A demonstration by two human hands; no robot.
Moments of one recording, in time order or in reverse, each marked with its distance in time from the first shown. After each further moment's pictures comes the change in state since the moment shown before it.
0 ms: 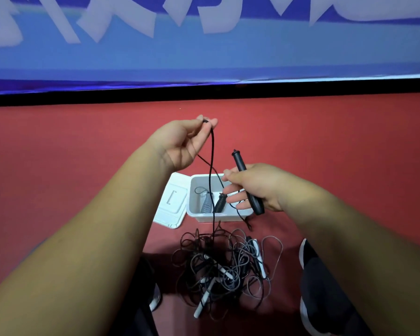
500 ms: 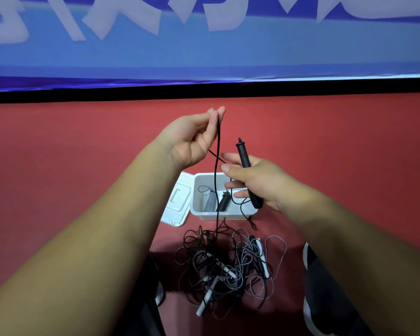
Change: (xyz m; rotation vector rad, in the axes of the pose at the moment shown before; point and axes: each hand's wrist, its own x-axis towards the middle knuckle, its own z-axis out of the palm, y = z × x) left_hand -0.008 -0.001 0.009 -0.214 -0.062 -0.124; right_hand 0.007 0.005 0.007 0.135 0.030 -0.262
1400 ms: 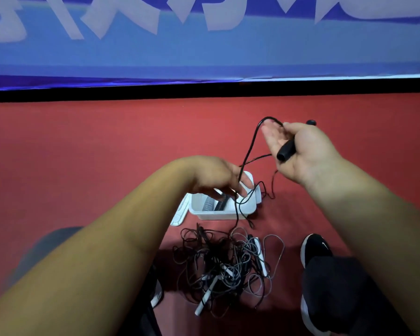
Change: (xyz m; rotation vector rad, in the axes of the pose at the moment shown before) left_hand 0.002 -0.052 -0.027 1.642 -0.161 -0.343; right_hand -0.012 -0.059 -0.046 1.093 0.359 0.005
